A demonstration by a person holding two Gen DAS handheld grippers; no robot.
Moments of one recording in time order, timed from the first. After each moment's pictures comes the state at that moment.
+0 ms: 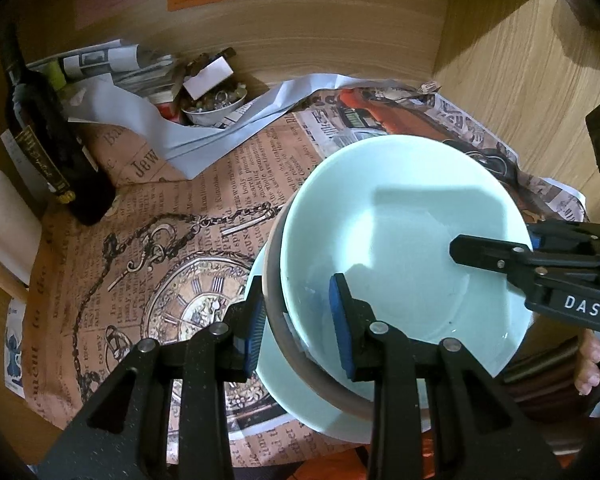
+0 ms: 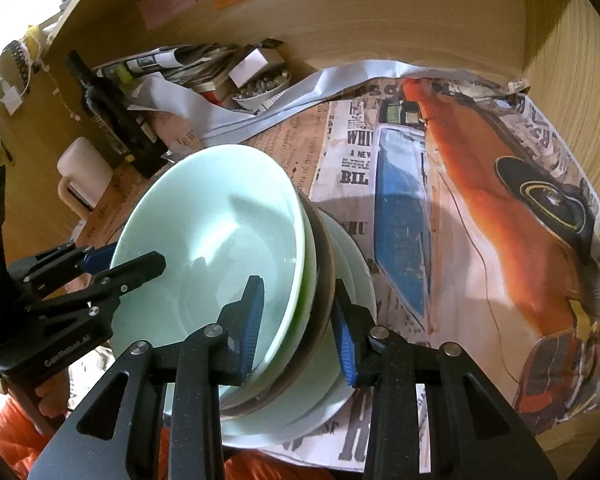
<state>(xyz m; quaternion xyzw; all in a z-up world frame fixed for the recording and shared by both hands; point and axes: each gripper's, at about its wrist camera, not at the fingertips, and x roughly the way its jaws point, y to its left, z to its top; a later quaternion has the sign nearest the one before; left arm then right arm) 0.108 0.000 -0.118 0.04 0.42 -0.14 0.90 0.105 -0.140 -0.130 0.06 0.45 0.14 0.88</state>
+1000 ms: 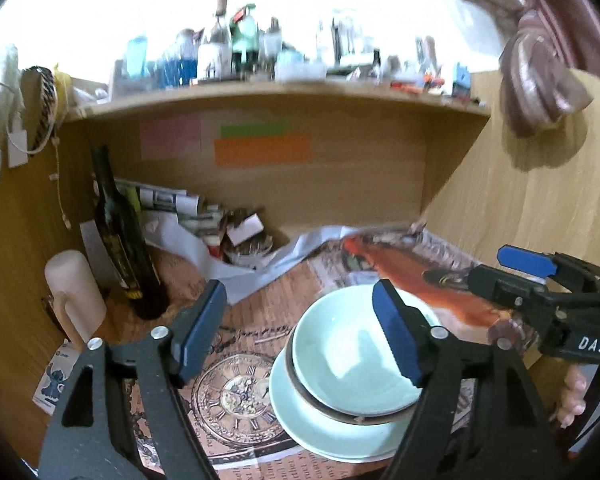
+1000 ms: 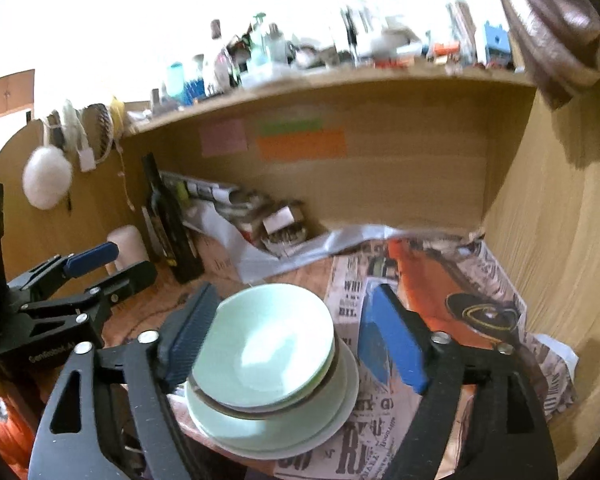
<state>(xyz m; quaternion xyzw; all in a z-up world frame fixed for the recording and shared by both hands) 0.004 0.022 -0.040 0.01 0.15 -0.11 0.98 -0.004 -0.137 -0.044 0.02 0.17 0.13 0.98</state>
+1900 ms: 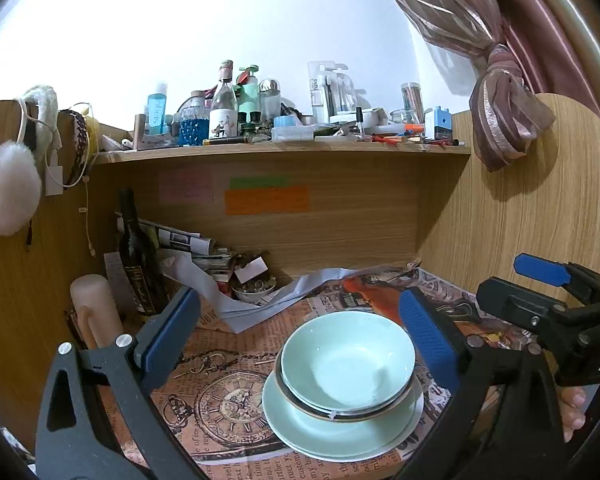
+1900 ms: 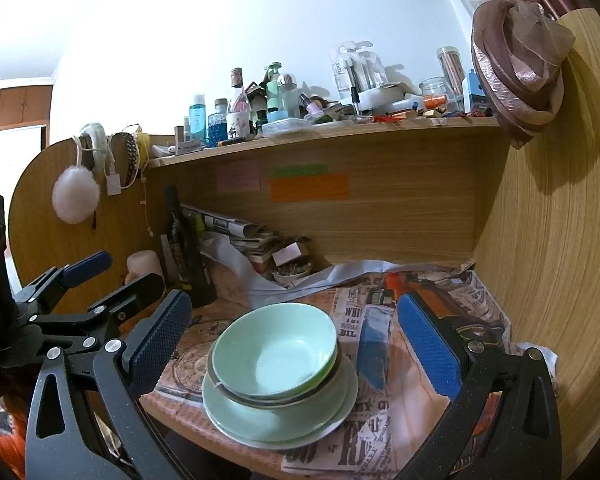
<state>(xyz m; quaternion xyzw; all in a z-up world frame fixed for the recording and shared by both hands) -0.058 0.012 -0.035 0.01 0.07 -0.09 0.99 -0.057 -0.137 -0.041 0.02 0.10 0.13 0.99</state>
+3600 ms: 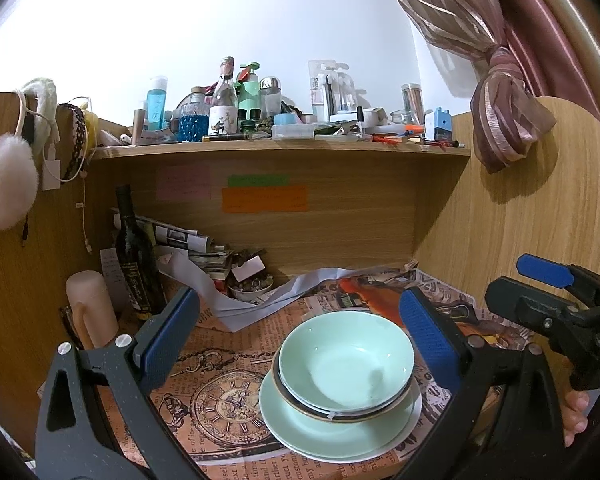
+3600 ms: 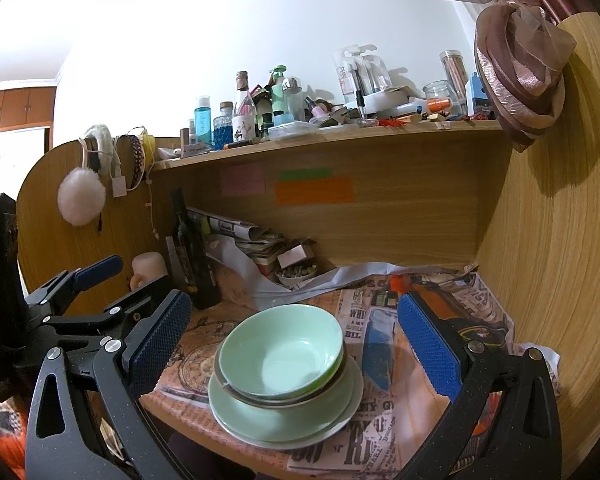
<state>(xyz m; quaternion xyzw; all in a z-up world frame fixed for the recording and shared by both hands) -0.056 0.014 -0.037 0.00 0.07 -0.10 0.99 -0.064 -0.130 -0.039 0.02 0.10 0.13 0.99</state>
